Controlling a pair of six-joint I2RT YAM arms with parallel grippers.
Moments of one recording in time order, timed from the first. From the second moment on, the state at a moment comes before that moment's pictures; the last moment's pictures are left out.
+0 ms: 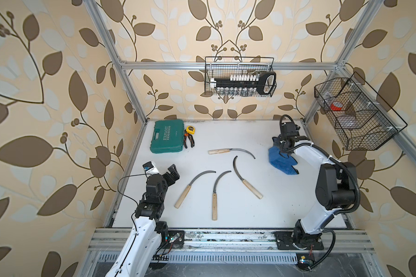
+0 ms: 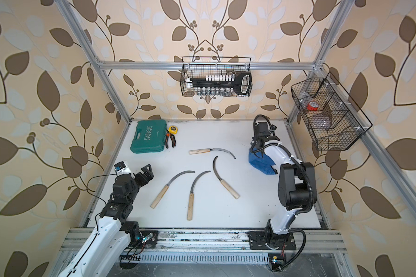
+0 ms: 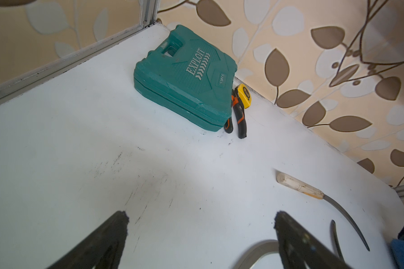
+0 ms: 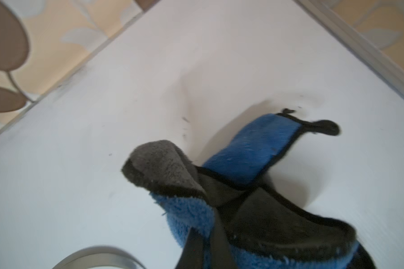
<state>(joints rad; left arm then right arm) -0.04 0.58 0.26 -0.08 -0.14 -0.58 0.01 1.72 1.23 -0.47 0.31 0.72</state>
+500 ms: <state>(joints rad) -0.04 0.58 0.26 -0.08 -0.14 -0.58 -0.07 1.62 0.96 -0.39 0.20 0.82</state>
